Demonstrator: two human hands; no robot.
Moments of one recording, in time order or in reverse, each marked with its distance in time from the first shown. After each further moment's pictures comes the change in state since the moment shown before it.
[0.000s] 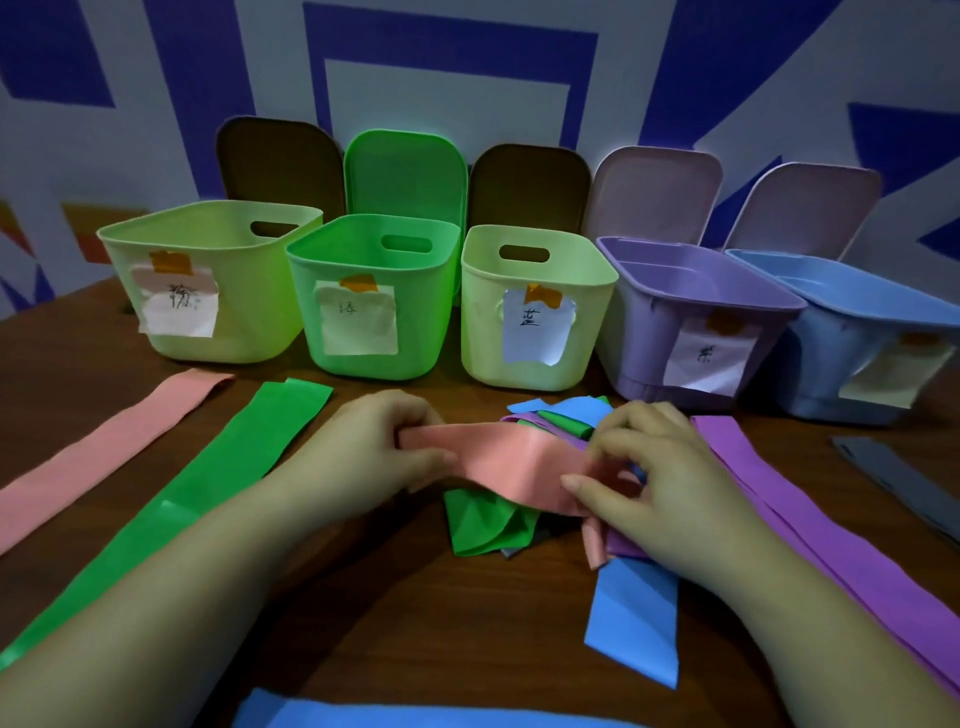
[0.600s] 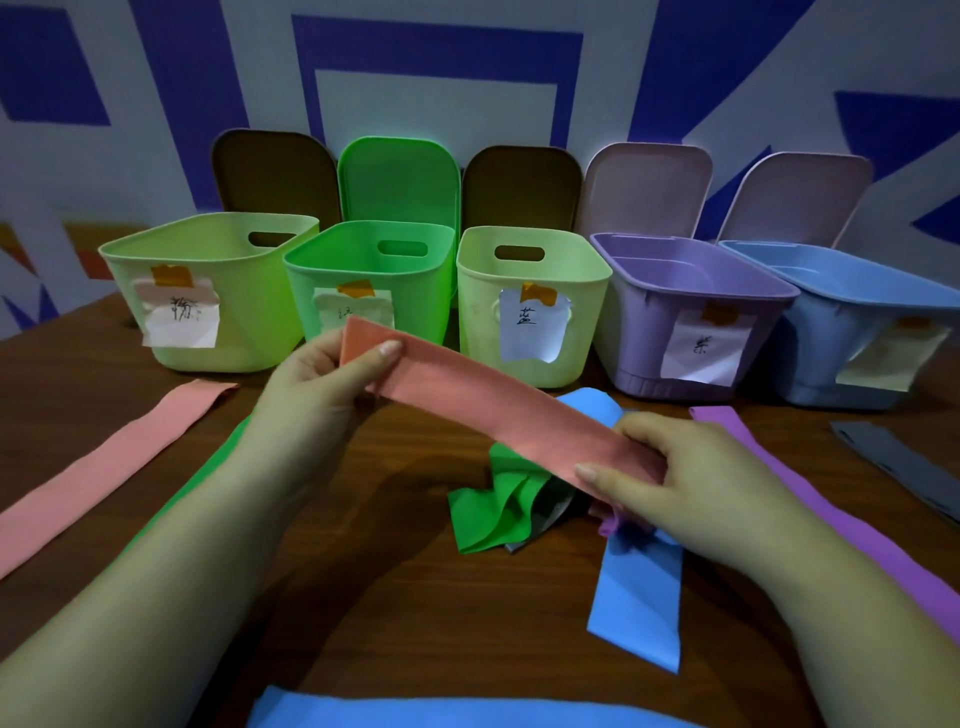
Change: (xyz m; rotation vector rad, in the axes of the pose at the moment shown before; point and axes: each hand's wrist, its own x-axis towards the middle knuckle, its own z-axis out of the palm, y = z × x) left_hand 0.000 0.019 -0.020 -1.074 0.246 -0.186; right_hand -0.006 -0.011 -0.028 -0.010 -0.158 0.206
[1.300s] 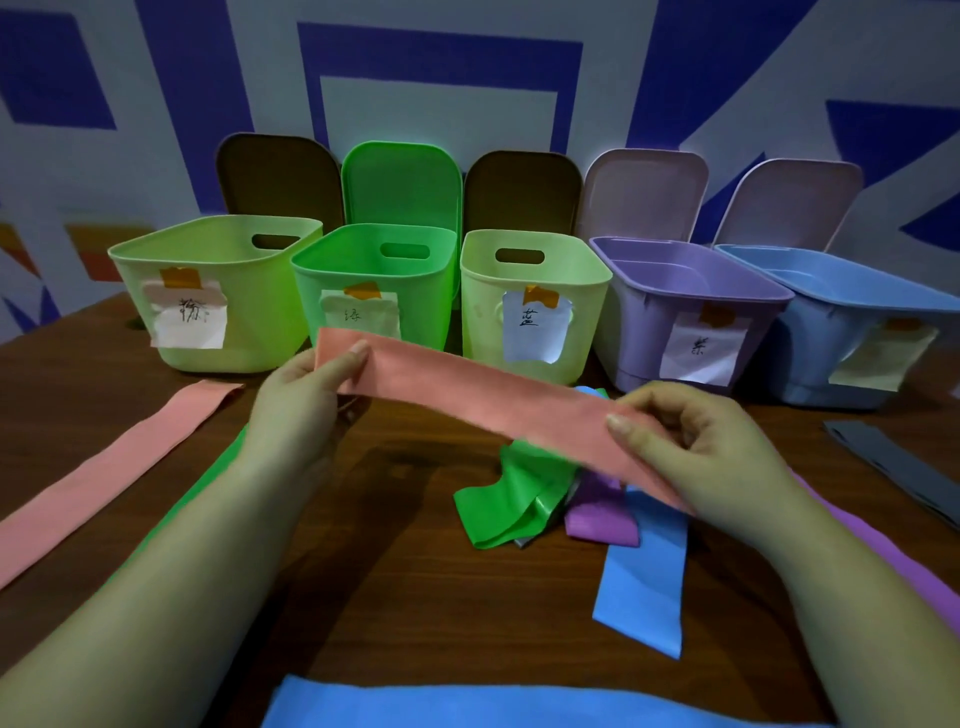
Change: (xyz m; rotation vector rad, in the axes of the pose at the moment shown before) left_hand 0.020 -0.012 -0.017 -0.039 0.329 -0.097; right_hand 0.005 0.002 0.001 0.606 0.114 -0.027
